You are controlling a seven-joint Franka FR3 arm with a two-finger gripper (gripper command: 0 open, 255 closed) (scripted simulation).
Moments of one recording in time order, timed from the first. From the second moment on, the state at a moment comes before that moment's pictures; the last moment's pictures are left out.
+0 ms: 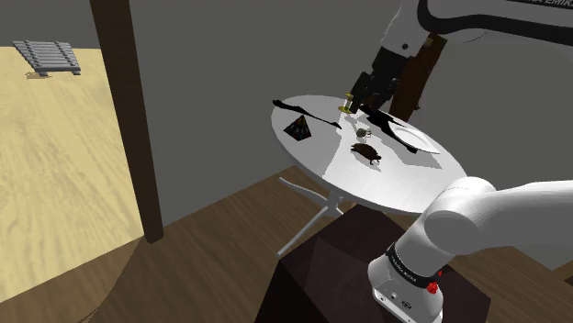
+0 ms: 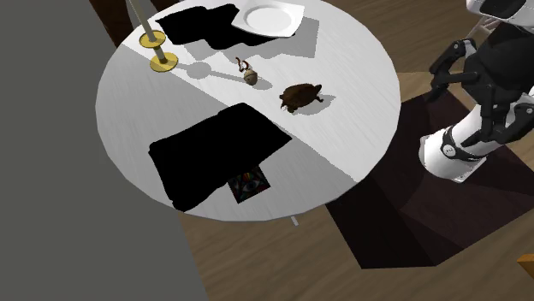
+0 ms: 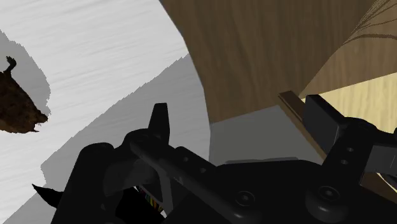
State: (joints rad) arm 0.00 -0.78 -0.06 -2.42 0.03 1.68 0.10
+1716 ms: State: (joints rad) arm -0.64 -0.03 0.68 -2.34 -0.92 2.42 1.66
